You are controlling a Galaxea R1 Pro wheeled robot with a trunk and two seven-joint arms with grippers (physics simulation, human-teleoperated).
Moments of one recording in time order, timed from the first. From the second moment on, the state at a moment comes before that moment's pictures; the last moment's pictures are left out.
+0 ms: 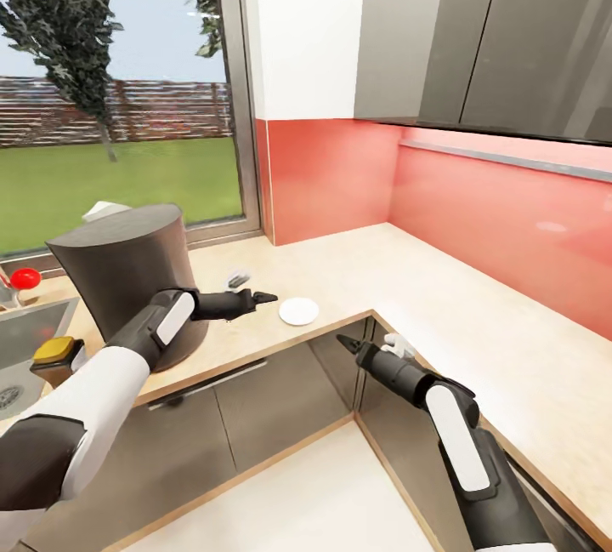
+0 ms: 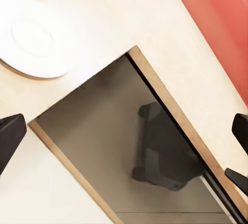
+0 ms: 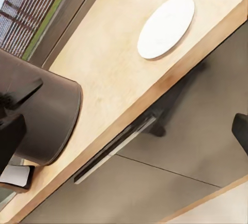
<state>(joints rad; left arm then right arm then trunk) -1.07 0.10 -0.21 -0.58 0.57 0.78 -0.55 -0.41 0.05 0.03 -1.44 -0.81 0.71 0.01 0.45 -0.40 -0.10</state>
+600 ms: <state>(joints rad) -1.07 0.10 -0.19 -0.57 0.58 0.78 -0.55 -0.41 0.05 0.05 -1.41 -0.81 0.71 0.01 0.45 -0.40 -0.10</state>
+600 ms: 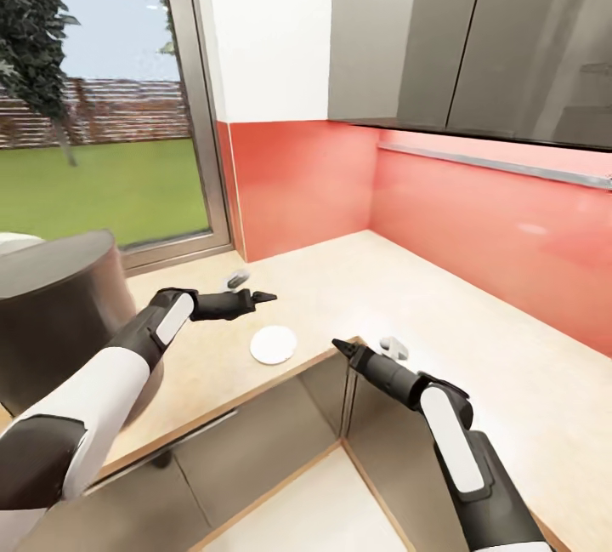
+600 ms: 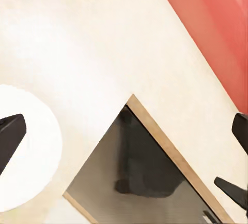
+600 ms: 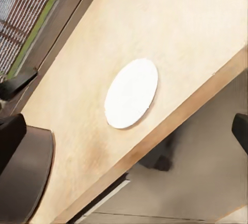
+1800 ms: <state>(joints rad) -0.96 0.10 -0.14 -0.57 0.57 0.78 -0.55 -0.41 0.06 0.45 -1.39 -0.81 0.73 -0.06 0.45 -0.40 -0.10</state>
